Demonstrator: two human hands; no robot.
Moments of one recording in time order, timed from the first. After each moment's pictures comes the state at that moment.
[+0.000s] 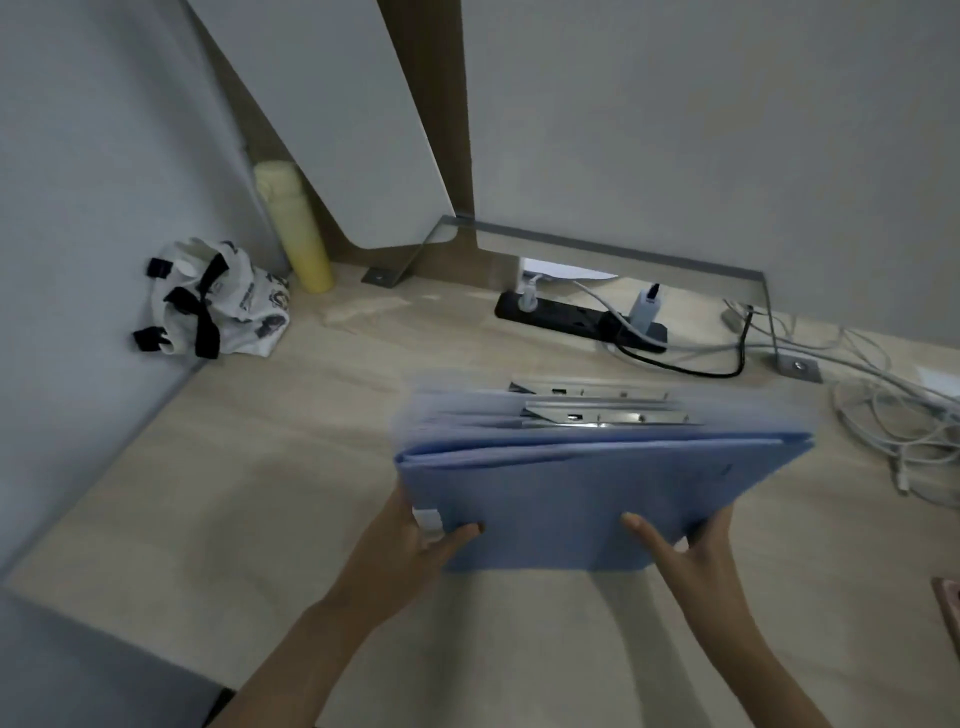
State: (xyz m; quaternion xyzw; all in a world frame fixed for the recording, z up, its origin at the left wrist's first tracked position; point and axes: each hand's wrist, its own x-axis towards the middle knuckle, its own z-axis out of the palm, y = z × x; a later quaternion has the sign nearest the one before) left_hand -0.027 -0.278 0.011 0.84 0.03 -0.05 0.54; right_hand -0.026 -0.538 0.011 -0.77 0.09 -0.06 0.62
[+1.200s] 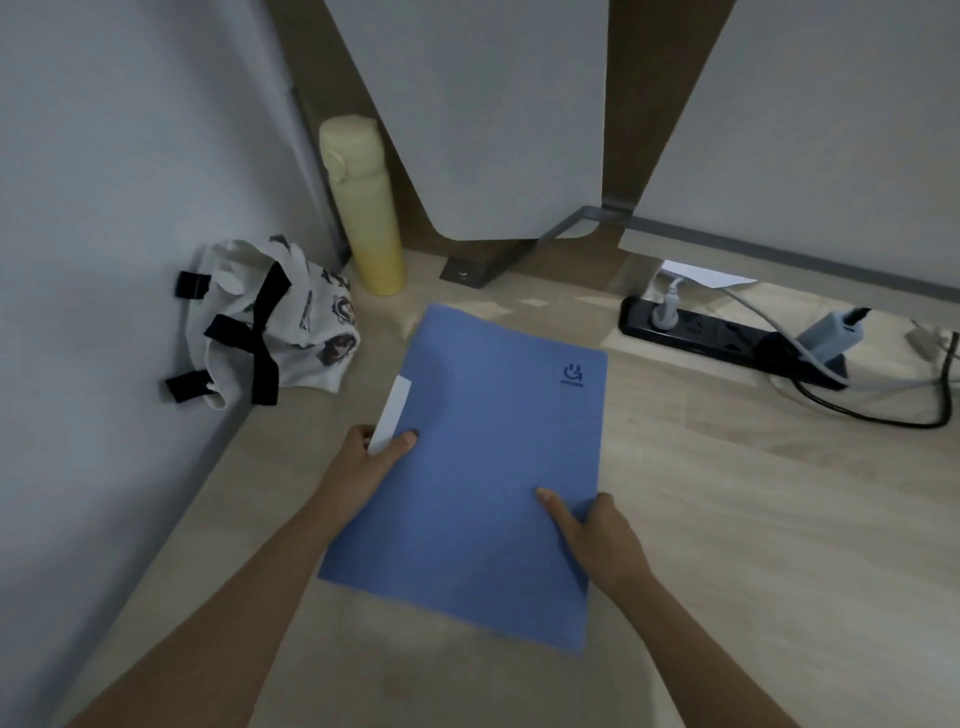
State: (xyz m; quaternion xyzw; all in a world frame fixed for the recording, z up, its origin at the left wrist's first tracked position) left_hand 0.166 -0.056 -0.063 0.76 0.26 -0.19 0.56; right_hand 0.134 -0.309 -0.074 -0.86 0.20 0.26 0.39
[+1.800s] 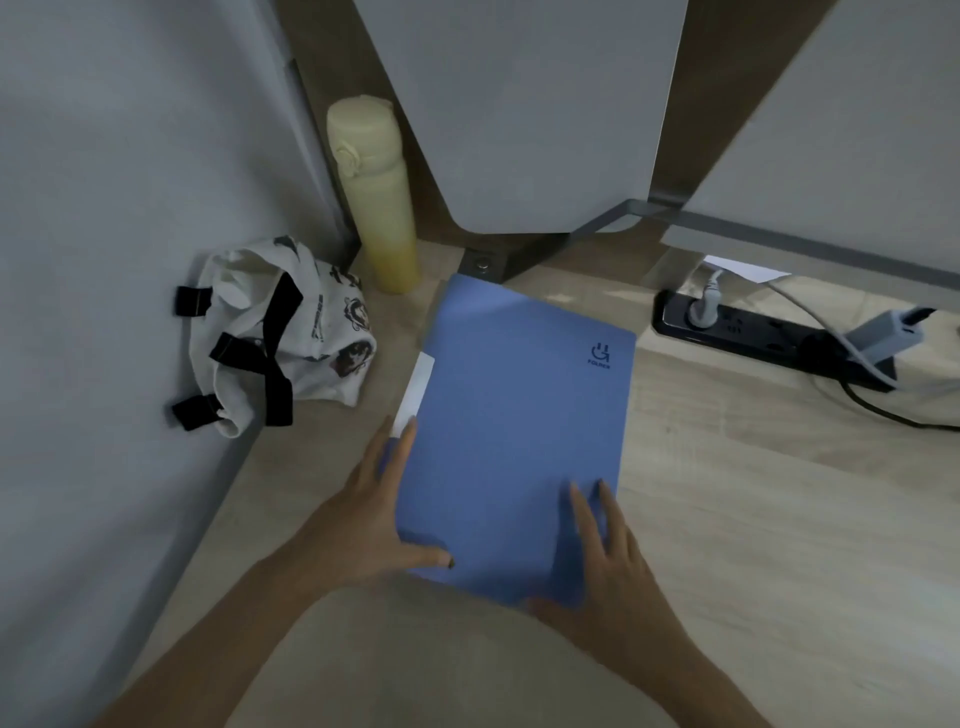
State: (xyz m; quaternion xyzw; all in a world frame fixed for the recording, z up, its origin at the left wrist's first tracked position) left_hand 0.155 -0.031 -0.043 0.91 -0.03 -0.27 0.31; right_hand 0.107 -0.283 -0.061 -0.96 -0.04 0.21 0.21
